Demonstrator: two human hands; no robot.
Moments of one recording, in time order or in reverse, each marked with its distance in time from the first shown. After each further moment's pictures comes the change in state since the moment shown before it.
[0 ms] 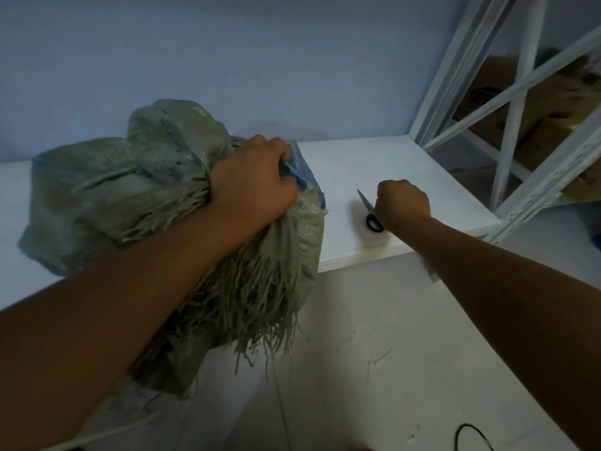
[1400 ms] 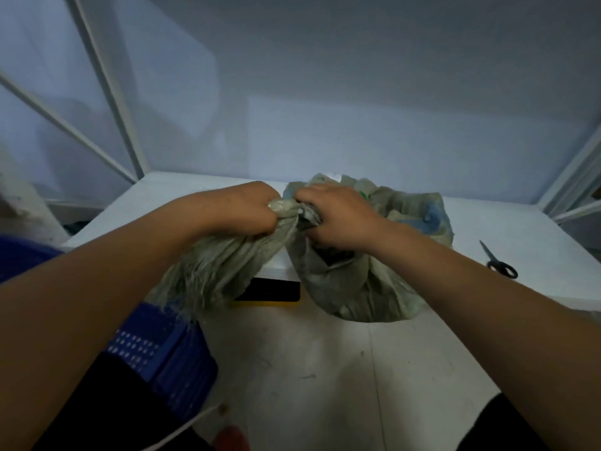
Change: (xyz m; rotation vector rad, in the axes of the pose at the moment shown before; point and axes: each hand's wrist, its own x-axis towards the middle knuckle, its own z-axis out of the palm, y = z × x) left_hand -0.174 -0.115 -0.280 0.080 -0.502 -0.359; right_hand -0.205 -0.299 -0.161 0.398 0.180 -1.139
